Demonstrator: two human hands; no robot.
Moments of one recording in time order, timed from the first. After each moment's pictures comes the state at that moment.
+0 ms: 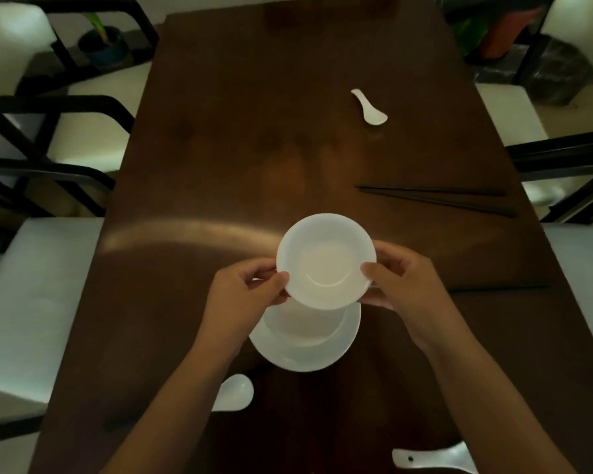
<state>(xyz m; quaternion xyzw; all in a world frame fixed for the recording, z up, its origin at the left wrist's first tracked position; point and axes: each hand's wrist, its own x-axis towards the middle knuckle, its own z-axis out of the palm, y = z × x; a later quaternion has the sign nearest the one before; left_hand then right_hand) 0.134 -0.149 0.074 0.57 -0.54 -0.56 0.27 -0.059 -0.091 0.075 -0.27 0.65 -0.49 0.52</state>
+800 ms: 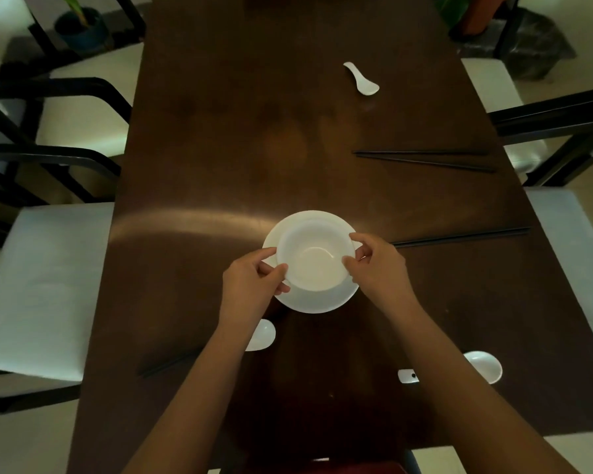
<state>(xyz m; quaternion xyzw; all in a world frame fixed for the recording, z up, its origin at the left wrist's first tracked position) 0.170 -0.112 0.055 0.62 -0.62 -0.45 0.19 -0.008 -0.059 0.040 -0.37 0.81 -0.32 0.34</state>
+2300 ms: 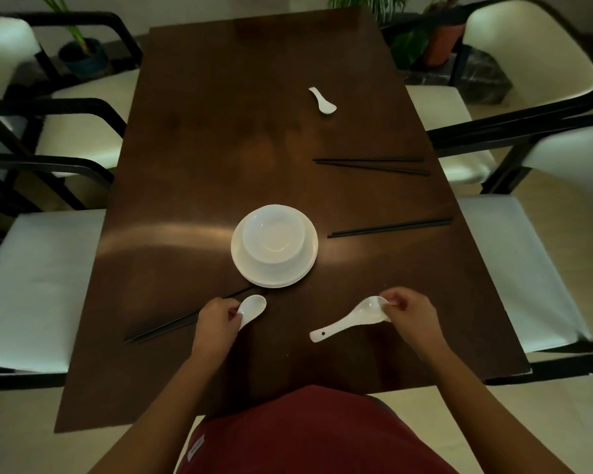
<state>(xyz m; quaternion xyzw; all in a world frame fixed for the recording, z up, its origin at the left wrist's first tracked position) 0.208 -0.025 0.016 0.61 -0.73 -0.29 0.05 -0.077 0.101 0.037 -0.32 0.83 -0.28 0.36</state>
